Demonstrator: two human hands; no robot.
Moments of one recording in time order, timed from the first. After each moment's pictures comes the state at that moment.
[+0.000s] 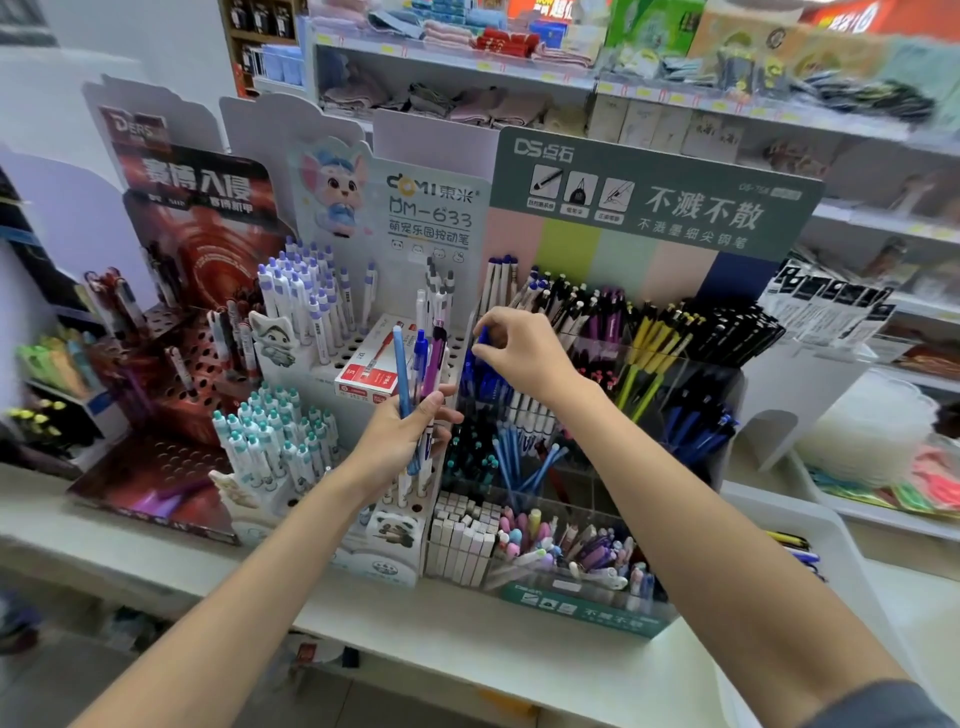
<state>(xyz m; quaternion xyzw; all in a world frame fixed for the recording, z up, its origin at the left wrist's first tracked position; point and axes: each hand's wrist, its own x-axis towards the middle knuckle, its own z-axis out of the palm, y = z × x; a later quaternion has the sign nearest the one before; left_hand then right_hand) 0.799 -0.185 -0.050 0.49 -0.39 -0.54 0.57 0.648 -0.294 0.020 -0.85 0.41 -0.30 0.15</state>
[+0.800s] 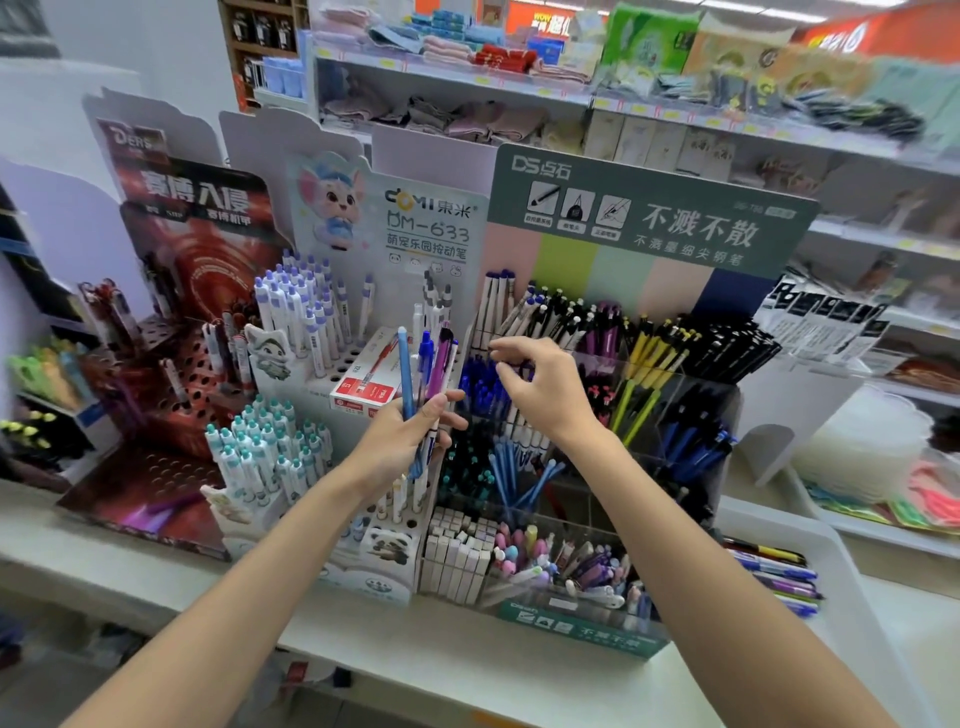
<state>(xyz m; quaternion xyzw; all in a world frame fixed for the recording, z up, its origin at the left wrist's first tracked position) 0.799 -0.194 -0.040 0.49 -0.44 -0.52 0.55 0.625 -0.281 0.000 -0.81 0.41 -0.39 0.16</state>
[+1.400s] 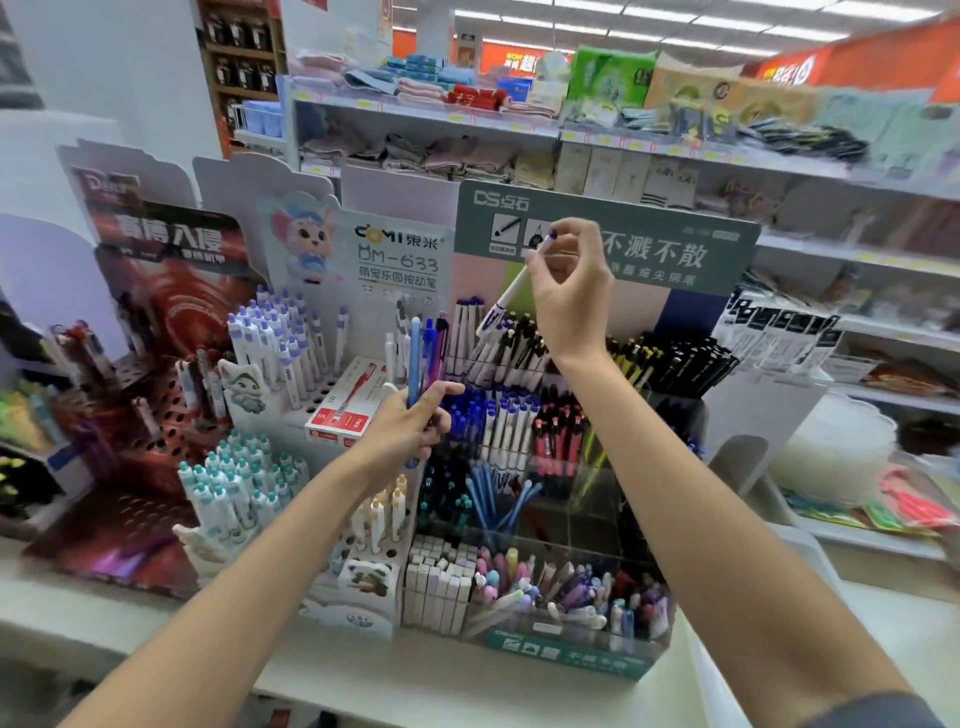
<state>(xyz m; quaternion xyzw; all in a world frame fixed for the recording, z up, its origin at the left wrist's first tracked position) 0.782 -0.221 -0.009 0.47 -0.47 -0.54 0.52 0.618 -0.310 0.100 -0.67 0.35 -0.65 0.11</state>
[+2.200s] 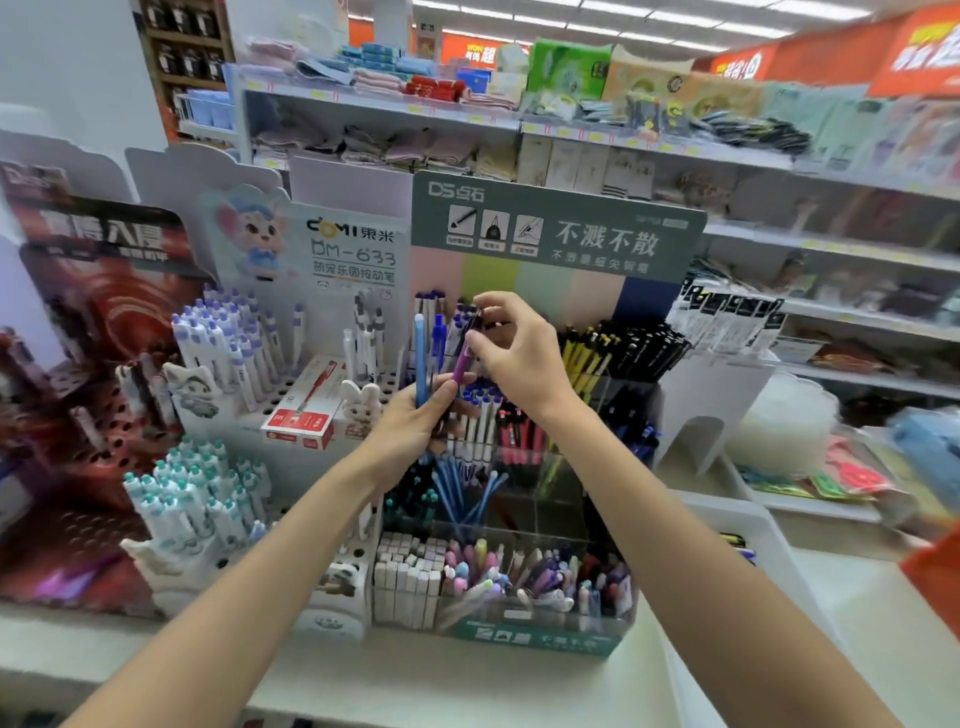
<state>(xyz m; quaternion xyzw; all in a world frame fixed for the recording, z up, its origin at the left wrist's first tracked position) 0.739 -0.228 -0.008 0.44 -0.50 -0.52 0.53 0.595 -0.271 0.059 -0.76 0.39 -0.49 0.17</state>
